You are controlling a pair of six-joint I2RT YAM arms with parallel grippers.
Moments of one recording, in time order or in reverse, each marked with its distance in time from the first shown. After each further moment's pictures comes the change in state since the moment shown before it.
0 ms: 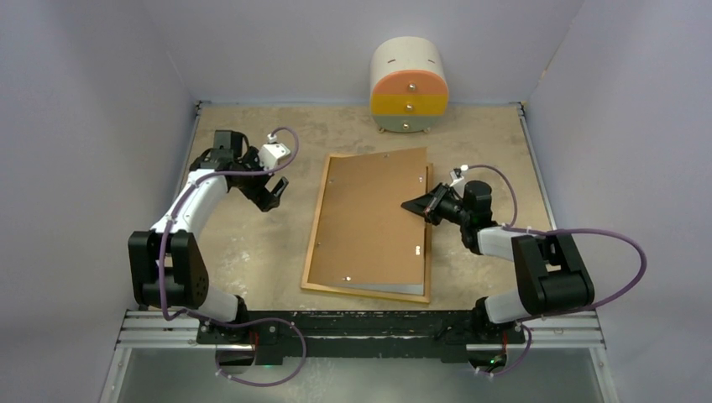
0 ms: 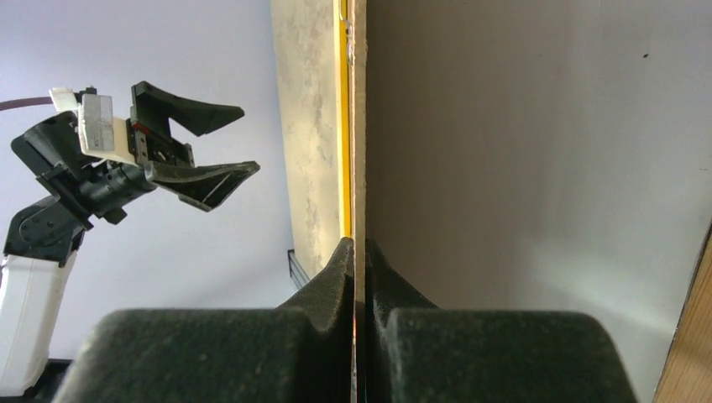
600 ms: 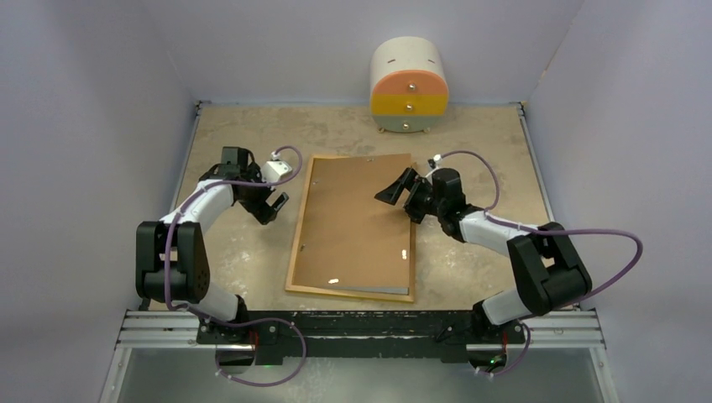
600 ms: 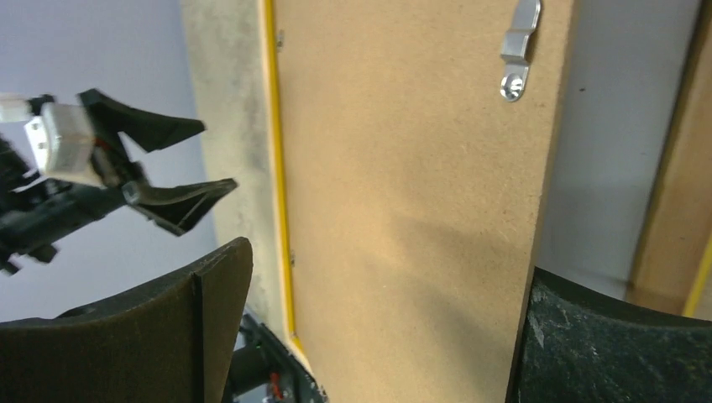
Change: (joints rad) left arm 0.000 0.039 -0.172 0.160 -0.121 0.028; right arm 0.239 0.025 0.192 -0.286 0.293 -0.114
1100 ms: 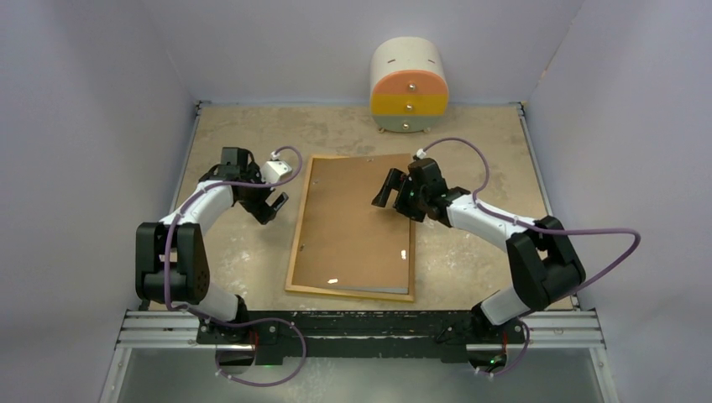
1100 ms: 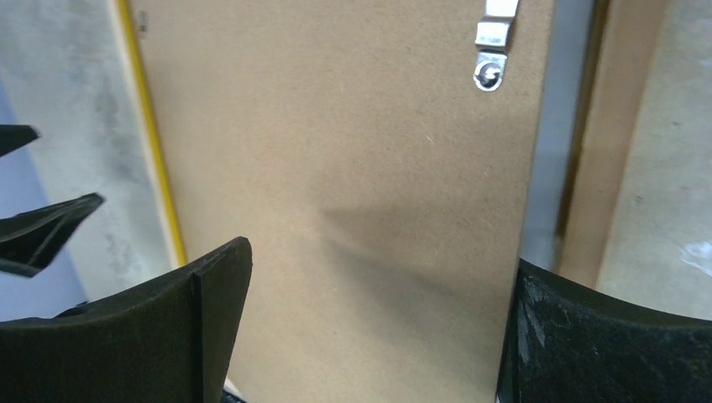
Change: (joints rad) left arm 0.000 -0.006 -0.010 0.021 -0.012 0.004; right arm 0.120 0.040 0.250 -0.472 0.278 -0.164
